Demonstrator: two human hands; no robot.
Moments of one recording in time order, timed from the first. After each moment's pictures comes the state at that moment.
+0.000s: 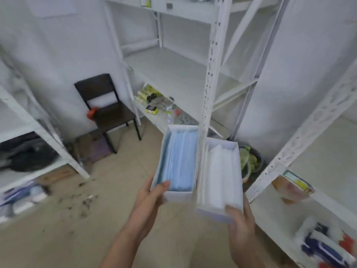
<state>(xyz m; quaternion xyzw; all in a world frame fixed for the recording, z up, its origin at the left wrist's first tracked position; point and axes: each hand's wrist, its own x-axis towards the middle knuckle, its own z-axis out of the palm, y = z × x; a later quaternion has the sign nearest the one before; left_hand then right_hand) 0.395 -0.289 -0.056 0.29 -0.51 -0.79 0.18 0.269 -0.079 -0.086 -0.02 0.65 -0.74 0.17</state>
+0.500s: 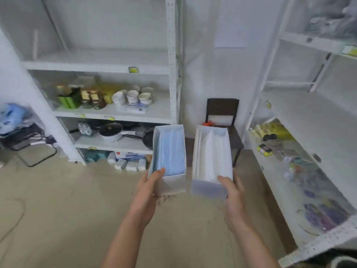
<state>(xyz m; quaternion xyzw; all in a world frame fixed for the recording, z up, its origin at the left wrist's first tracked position) 0.647 -0.489 -0.025 0.50 -0.33 -0.64 0.49 0.426 -0.447 -0.031 -0.26 0.56 -0.65 0.44</state>
